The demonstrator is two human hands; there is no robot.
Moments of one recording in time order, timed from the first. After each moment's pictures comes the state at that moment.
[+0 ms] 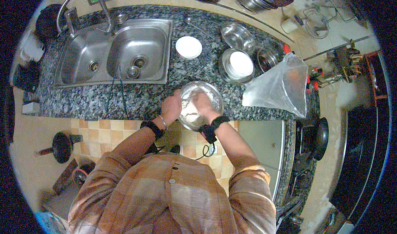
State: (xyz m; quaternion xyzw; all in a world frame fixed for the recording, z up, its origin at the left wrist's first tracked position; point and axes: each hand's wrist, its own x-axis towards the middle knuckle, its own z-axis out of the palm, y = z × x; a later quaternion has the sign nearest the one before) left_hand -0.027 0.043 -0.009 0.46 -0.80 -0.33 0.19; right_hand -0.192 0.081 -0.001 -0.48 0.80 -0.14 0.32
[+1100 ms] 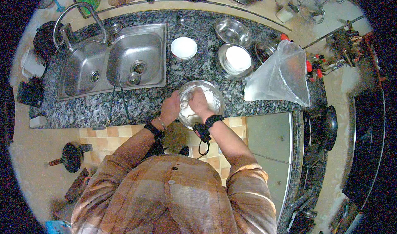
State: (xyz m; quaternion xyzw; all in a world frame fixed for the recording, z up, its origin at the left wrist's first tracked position) left_hand -0.027 0.036 -0.030 0.43 -0.81 -0.34 0.23; right_hand -0.168 0.081 -0.006 -0.56 0.78 -0.18 0.21
